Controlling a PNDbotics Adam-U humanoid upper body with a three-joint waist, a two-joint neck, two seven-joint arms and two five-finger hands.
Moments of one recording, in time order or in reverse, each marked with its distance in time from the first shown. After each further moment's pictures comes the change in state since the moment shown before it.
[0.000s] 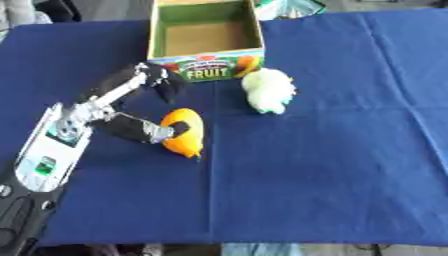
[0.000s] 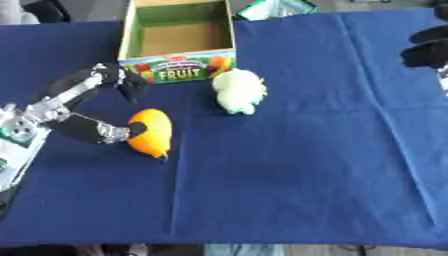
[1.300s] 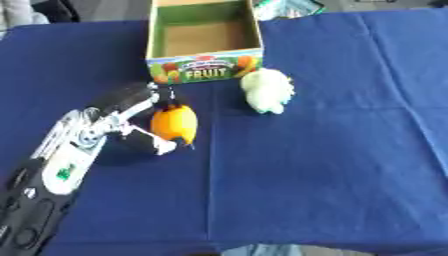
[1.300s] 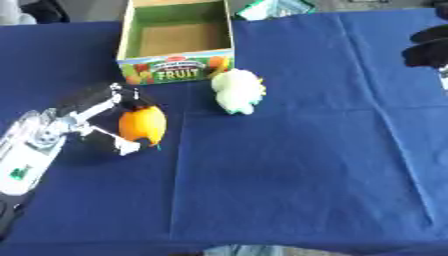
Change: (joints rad) left arm -0.006 -0.001 -0.038 0.075 -0.405 0.000 0.040; right arm 0.000 0.001 0.000 0.000 -0.002 0.001 0.002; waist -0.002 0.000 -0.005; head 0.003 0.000
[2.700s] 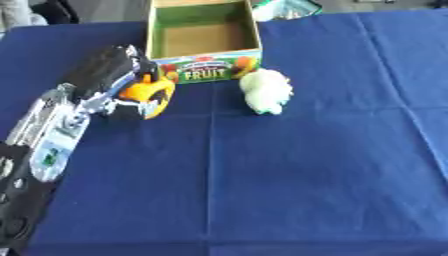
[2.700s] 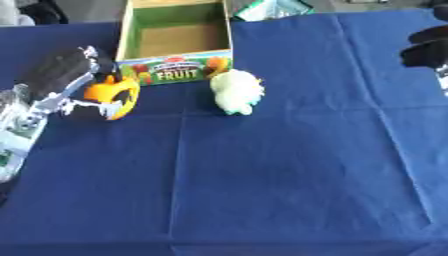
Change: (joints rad) left arm -0.104 0.064 0.063 -0.054 -0.207 -0.012 0.239; right arm 0.001 0.000 0.000 0.006 -0.002 0.000 0.000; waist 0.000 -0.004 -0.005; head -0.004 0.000
